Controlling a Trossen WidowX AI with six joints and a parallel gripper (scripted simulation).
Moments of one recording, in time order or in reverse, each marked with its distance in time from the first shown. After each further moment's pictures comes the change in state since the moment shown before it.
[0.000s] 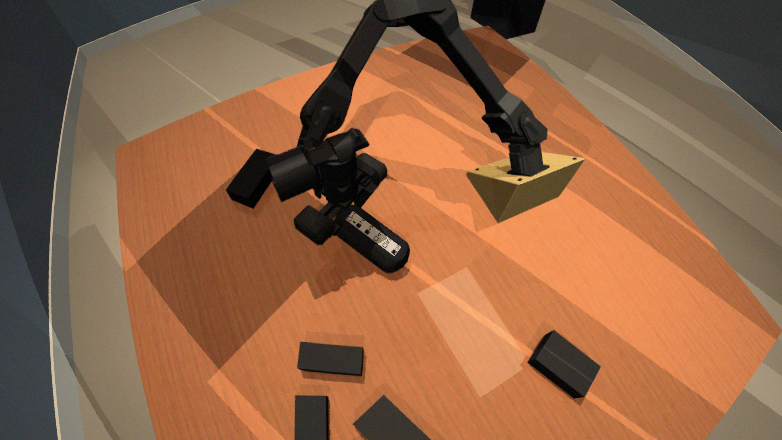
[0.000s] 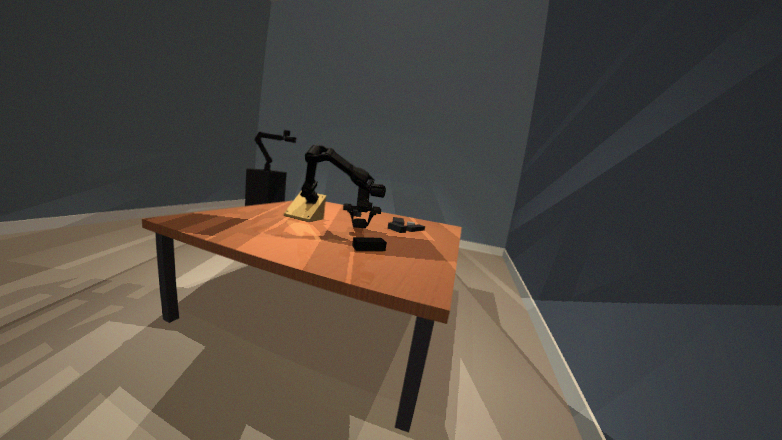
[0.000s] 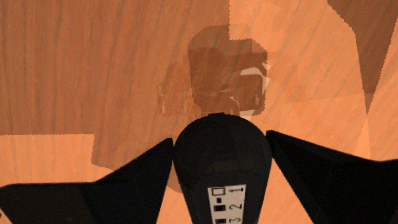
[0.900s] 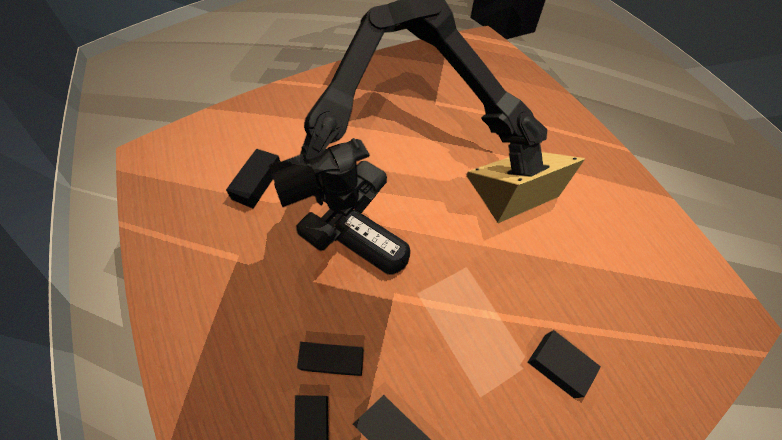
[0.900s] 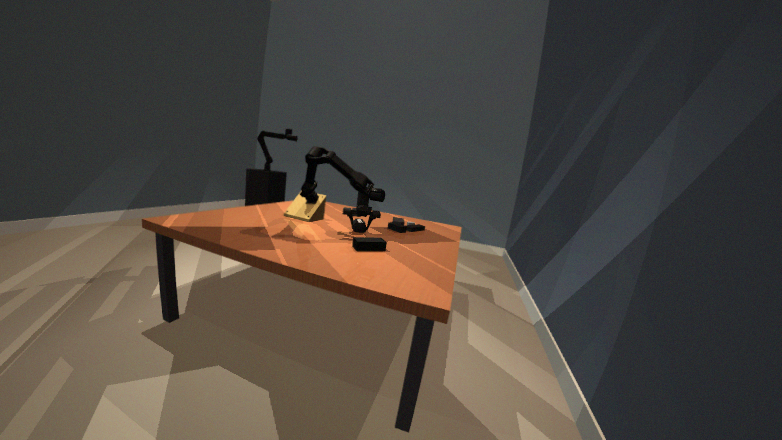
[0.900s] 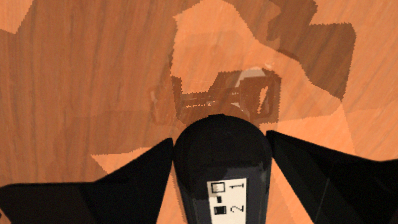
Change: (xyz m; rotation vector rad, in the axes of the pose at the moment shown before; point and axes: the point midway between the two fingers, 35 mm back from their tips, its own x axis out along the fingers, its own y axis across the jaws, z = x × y) arm 0.021 0.000 0.000 -0.001 -0.001 -0.001
